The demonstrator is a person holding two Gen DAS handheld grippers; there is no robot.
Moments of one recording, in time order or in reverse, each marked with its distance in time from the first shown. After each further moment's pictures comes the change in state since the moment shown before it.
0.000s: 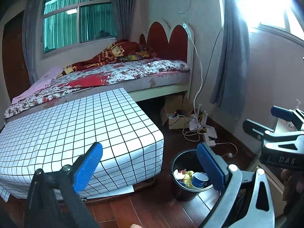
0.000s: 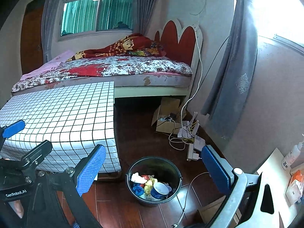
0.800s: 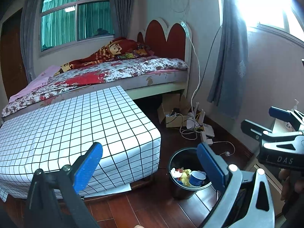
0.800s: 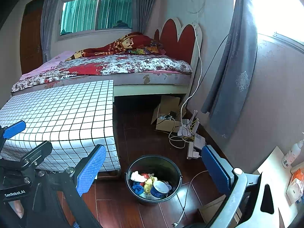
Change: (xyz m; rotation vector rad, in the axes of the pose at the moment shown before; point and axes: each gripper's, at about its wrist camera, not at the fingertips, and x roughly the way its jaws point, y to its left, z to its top) left arm -0.002 -0.004 0.000 -0.004 0.014 -0.018; right arm -0.001 0.000 0.000 0.002 0.012 -0.002
